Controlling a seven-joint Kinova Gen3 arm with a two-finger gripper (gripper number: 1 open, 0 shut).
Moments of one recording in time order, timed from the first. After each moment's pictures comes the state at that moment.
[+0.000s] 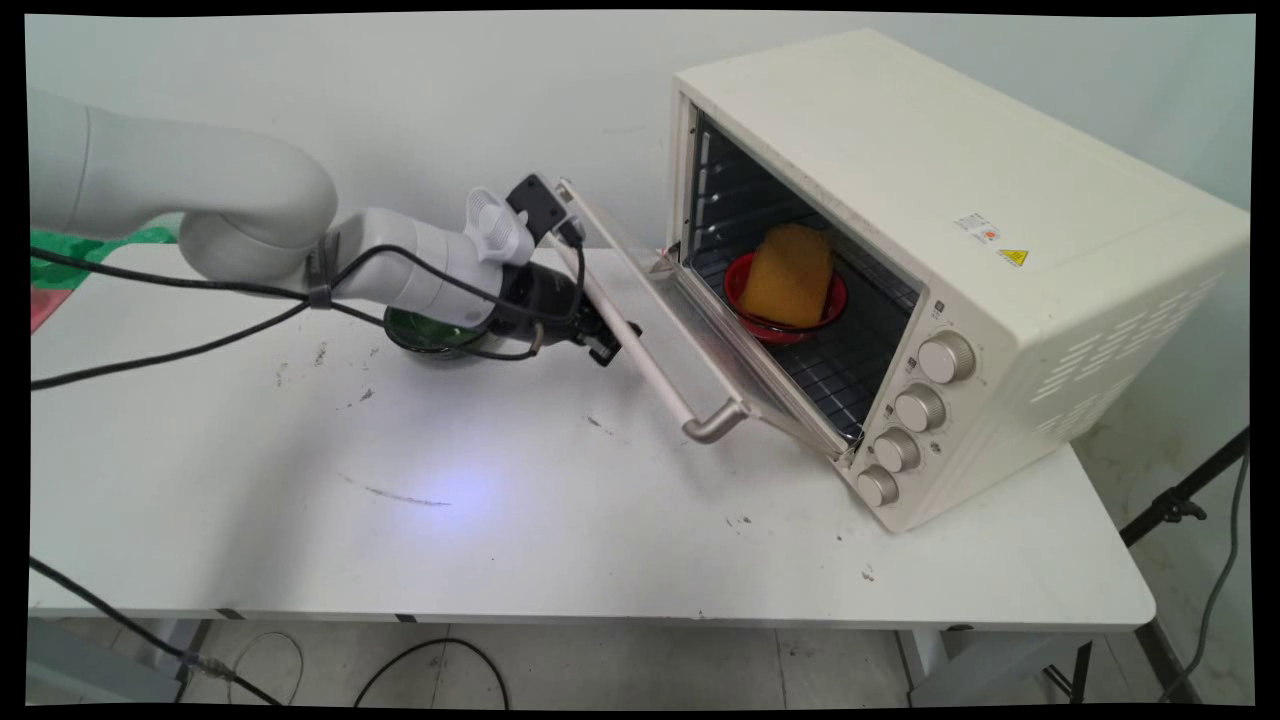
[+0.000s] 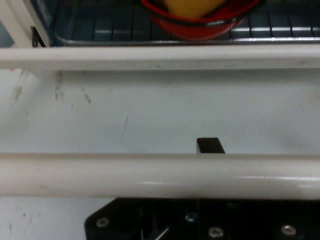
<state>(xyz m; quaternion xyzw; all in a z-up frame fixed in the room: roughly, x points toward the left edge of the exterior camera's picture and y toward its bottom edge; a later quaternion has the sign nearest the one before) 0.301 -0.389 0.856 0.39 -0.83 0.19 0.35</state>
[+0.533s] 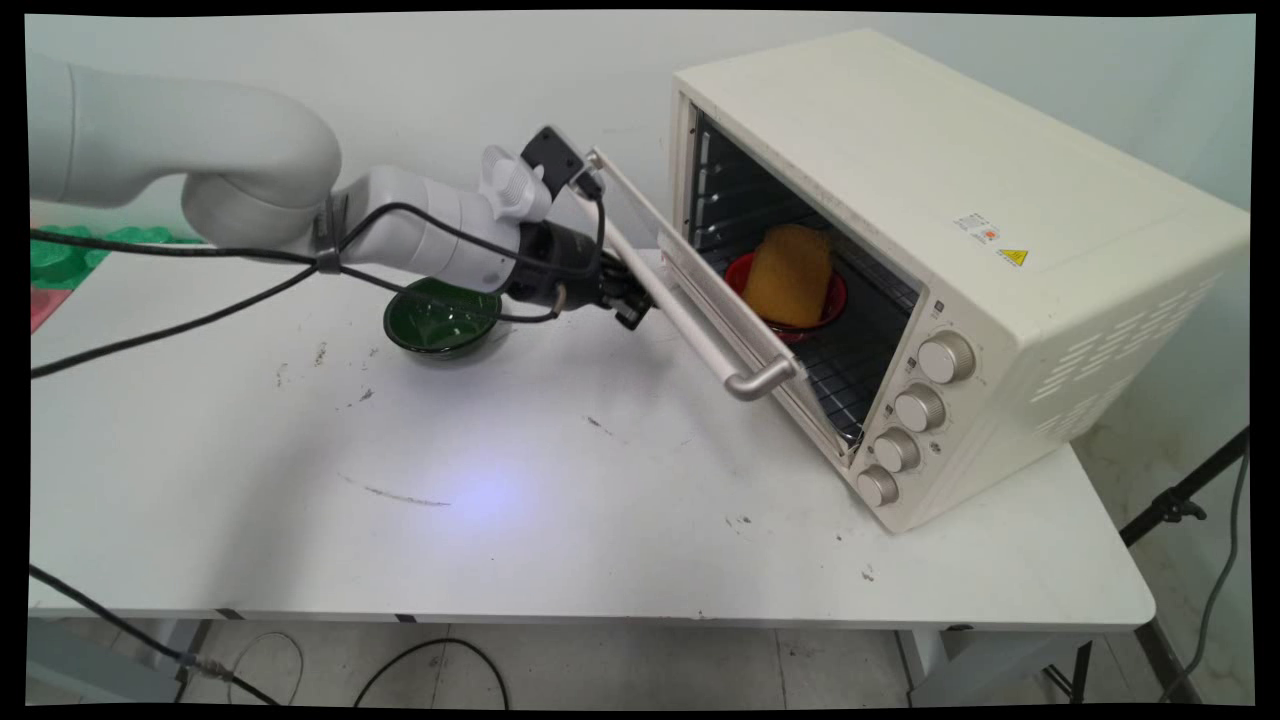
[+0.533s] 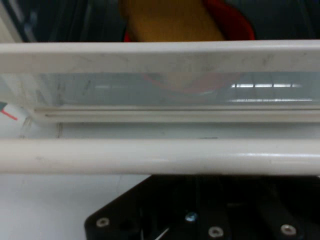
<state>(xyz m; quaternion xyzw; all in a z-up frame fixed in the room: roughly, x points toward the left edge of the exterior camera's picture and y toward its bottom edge) 0.285 -0.400 0.888 0.38 -0.82 0.20 0.38</state>
